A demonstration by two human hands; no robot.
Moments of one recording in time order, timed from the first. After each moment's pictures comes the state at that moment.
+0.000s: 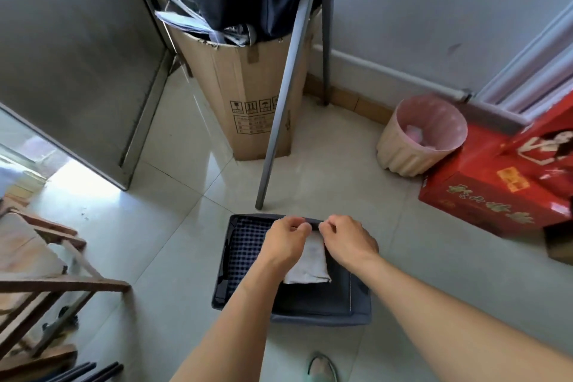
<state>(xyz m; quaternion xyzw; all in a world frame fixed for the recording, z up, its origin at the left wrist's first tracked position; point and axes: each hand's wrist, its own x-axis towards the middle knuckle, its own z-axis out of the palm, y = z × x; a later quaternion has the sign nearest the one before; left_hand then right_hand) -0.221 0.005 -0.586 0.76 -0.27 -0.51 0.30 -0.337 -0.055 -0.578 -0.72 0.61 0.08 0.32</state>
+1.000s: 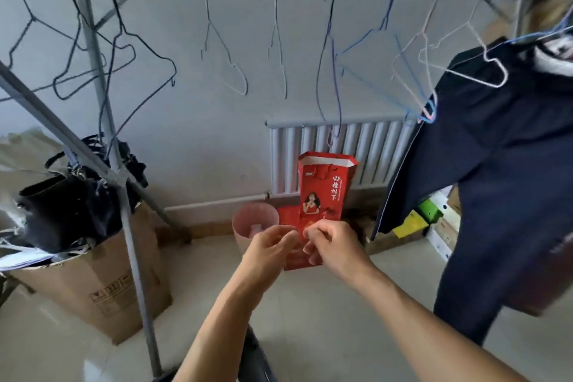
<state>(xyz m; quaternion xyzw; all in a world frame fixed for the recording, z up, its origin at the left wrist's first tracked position) -0.456 0.058 -0.184 0.51 -0.59 -0.54 0.34 -0.603 0.068 -0.194 -0.55 0.67 -0.39 0.33</state>
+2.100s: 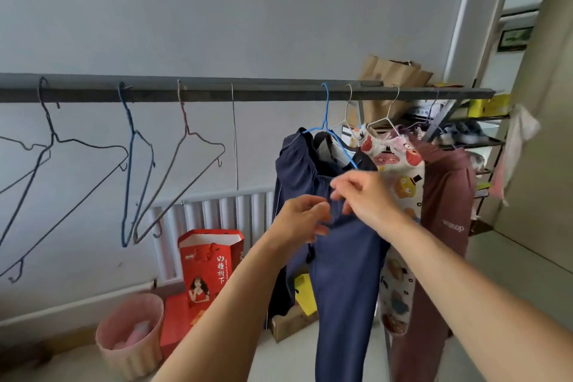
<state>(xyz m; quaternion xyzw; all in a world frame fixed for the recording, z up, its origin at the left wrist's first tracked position) -0.959 0.037 -0.026 0.35 -0.70 -0.54 0.31 -1.108 0.070 -0.008 -0.54 0.66 -0.50 0.11</state>
